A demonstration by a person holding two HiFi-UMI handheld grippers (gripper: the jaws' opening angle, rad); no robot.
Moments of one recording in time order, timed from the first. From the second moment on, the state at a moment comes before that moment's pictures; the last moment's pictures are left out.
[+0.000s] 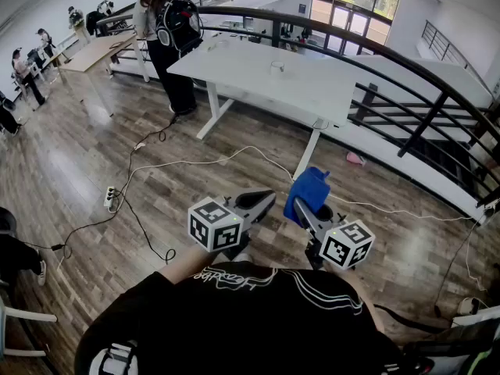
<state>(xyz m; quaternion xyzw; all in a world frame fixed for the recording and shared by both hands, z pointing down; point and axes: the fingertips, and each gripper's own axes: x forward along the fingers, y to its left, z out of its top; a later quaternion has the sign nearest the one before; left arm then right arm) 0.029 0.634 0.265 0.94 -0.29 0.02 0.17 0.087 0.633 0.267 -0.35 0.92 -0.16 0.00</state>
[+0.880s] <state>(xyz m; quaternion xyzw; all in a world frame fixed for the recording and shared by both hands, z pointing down) 0.044 0.578 0.291 0.94 -0.29 0.03 0.19 0.112 0.580 0.289 -0.35 0.92 -0.18 0.01</state>
